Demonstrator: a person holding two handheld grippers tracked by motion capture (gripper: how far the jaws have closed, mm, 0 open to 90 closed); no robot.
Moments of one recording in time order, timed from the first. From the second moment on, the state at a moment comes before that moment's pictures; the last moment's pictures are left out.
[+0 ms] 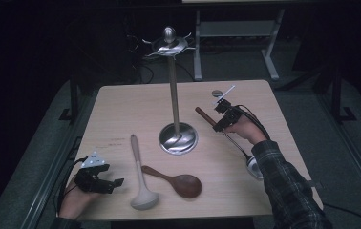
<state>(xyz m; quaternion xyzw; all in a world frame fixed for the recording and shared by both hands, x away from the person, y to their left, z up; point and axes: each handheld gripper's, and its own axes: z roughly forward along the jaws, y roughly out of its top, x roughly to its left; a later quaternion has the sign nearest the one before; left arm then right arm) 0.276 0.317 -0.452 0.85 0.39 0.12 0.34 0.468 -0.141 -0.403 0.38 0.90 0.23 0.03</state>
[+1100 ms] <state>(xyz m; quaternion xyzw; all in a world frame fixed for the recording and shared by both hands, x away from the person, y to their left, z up) 0.276 0.318 -0.453 0.84 0.39 0.13 0.34 0.417 -0.181 -0.334 0.35 0.80 0.47 0.13</state>
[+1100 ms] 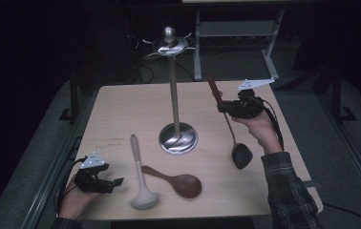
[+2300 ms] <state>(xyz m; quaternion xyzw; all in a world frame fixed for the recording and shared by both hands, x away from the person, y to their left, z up) 0.275 0.316 -0.452 0.84 0.39 0.13 0.36 0.384 -0.177 -0.274 0.26 0.74 0.60 0.16</state>
